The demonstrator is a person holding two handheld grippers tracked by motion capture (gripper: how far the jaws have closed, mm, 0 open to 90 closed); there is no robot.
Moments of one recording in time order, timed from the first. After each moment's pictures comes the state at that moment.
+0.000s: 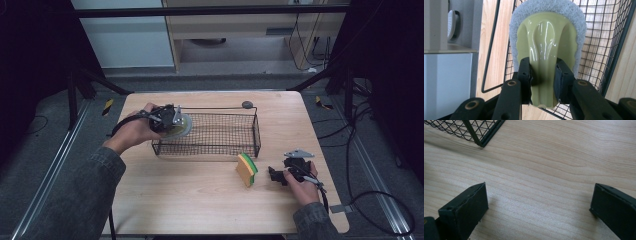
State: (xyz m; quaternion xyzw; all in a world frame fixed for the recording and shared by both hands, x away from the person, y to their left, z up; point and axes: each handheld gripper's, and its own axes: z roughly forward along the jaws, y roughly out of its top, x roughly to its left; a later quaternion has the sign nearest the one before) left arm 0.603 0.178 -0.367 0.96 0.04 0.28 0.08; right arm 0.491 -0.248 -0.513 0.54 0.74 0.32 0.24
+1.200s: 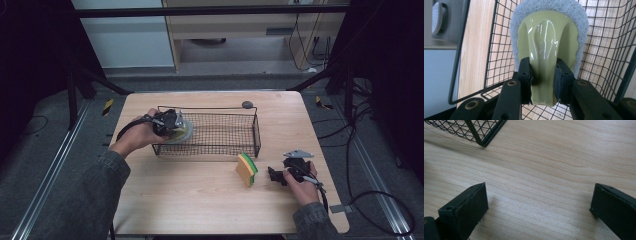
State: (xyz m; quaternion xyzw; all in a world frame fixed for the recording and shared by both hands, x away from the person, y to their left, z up) left arm 0.616 0.176 -0.399 0.96 0.05 0.25 0.08; right arm 0.490 -0.246 -0.513 0.54 0.74 0.32 0.23
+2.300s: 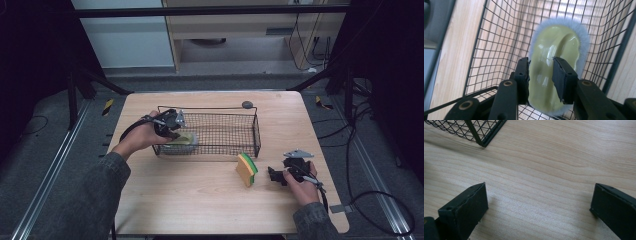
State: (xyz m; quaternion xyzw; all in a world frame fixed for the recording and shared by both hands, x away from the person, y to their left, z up) left arm 0.615 0.175 -0.397 0.97 0.09 0.20 0.13; right arm 0.491 -0.246 -0.513 0.54 0.74 0.32 0.24
